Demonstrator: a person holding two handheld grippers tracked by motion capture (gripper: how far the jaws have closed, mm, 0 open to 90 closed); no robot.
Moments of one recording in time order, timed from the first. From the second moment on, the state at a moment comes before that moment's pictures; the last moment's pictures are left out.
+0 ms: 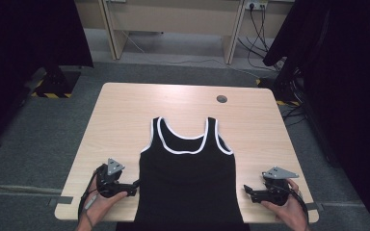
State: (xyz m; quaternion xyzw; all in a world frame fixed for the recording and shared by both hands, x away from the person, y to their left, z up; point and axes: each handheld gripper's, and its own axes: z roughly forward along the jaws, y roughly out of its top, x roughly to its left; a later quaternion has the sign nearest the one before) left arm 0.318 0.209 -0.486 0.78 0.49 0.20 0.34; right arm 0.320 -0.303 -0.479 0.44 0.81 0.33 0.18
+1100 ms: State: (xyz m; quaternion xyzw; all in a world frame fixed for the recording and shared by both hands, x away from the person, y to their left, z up) left arm 0.397 0.169 -0.467 0.78 0.48 0.20 0.35; right arm 0.320 -0.303 -0.479 0.44 0.81 0.33 0.18
